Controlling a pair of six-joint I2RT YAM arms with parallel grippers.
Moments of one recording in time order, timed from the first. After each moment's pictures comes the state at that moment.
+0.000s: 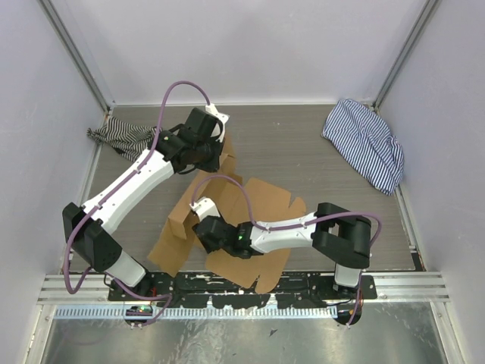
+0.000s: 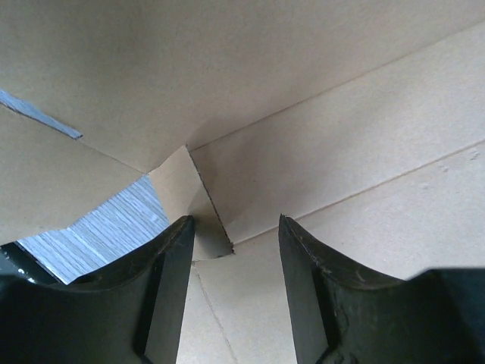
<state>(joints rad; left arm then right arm) -0.66 1.56 1.55 -0.87 -0.04 -0.22 1.30 1.78 1.02 -0.02 0.41 0.45</state>
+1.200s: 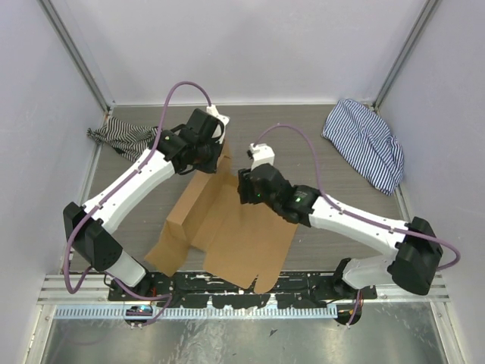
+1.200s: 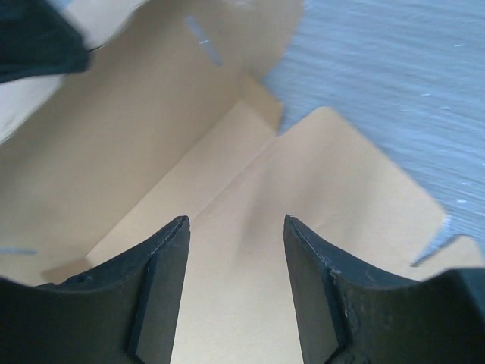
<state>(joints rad) -0.67 1.57 1.56 -0.90 -0.09 -0.20 0.99 1.32 0.99 -0.24 0.35 0.47</state>
